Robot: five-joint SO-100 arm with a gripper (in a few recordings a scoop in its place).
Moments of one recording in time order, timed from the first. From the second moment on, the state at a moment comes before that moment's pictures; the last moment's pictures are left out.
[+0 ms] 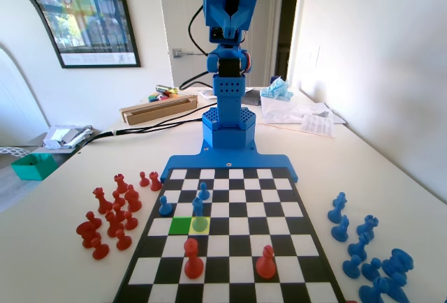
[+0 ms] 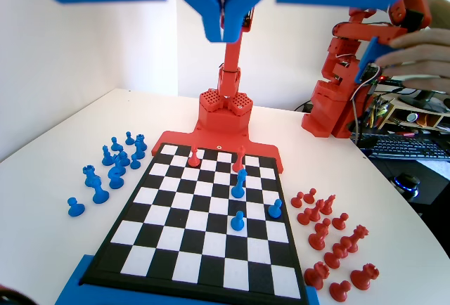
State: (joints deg) arm 1.6 174.9 125.6 90.3 -99.1
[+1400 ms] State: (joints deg) arm 4.5 127.8 102.7 91.6 -92.5
